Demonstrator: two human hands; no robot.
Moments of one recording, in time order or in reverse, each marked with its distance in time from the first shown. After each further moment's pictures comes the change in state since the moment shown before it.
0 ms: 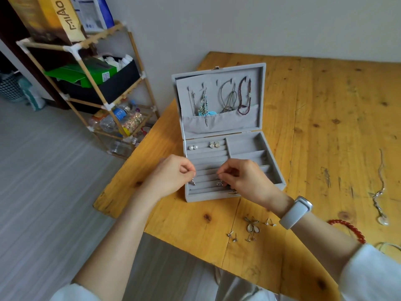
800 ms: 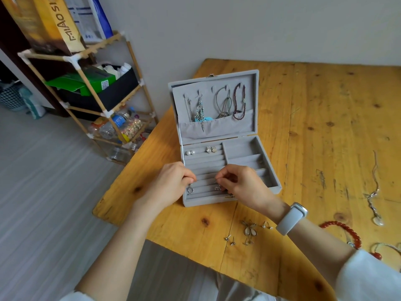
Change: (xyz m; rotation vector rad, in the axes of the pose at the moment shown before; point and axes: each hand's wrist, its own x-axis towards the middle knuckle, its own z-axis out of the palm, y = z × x) left_hand 0.000 -0.001 0.009 0.203 0.051 0.122; right_hand -0.003 0.006 0.003 0.058 0.044 0.015
